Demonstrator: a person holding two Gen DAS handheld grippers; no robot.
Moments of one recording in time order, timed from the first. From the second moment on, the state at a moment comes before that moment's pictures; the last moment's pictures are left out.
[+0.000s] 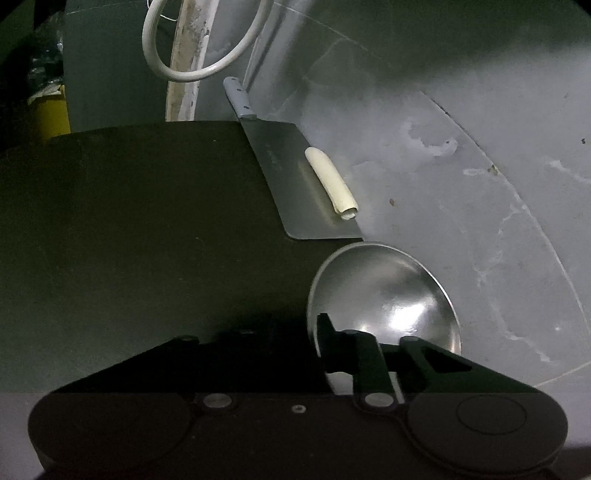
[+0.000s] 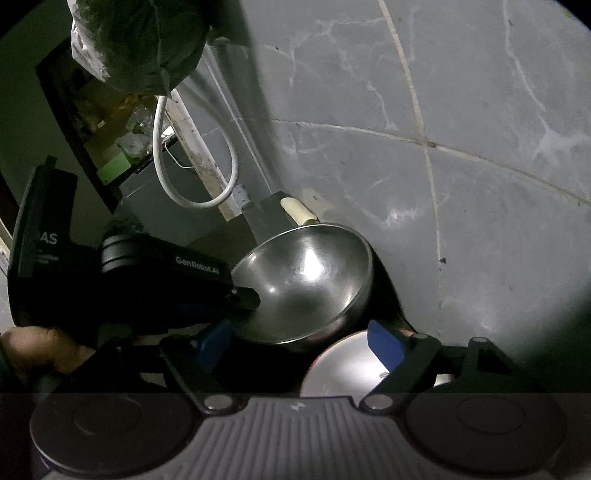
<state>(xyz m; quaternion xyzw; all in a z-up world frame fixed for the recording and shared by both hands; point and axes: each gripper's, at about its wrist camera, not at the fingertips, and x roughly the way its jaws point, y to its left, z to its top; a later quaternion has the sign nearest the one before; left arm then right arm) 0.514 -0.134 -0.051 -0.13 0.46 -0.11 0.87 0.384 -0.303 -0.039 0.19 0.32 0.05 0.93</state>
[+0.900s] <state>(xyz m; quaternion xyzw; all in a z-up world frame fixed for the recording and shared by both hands) 0.478 -0.089 -0.056 -0.12 0.46 -0.07 0.88 0.410 -0.282 -0.036 0.12 0.34 0.12 0.92</state>
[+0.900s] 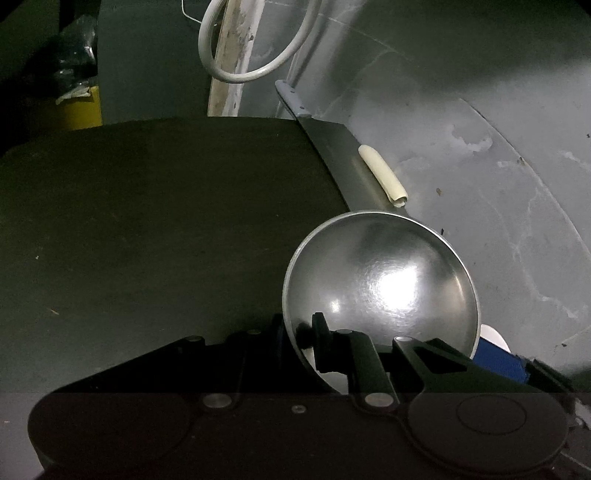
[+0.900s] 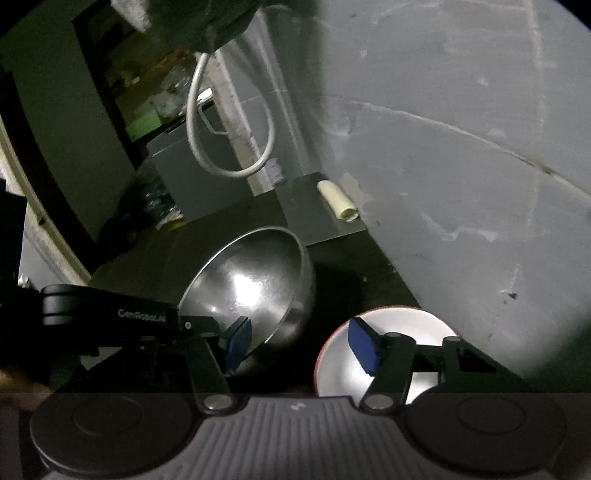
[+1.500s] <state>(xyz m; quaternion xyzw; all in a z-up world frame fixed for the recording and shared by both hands) 0.440 -0.078 -0.035 -0.14 0.41 -0.06 0.90 0.387 -0.280 -0.026 0.13 0.33 0.15 0.92</state>
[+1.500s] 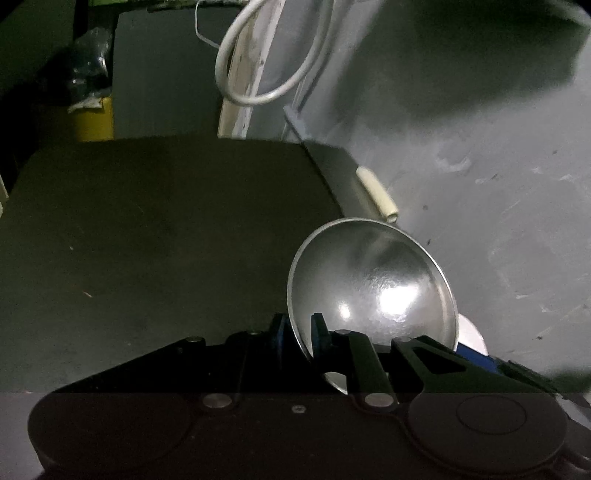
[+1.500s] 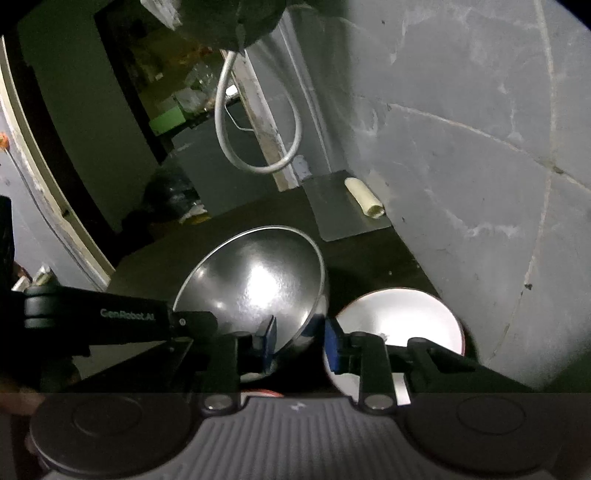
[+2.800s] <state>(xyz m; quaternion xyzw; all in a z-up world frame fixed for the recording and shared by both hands) 0.156 0.025 0.002 -0.18 0.38 -0.13 0.90 0.129 -0.199 0.032 0.08 0.32 0.20 0.92</state>
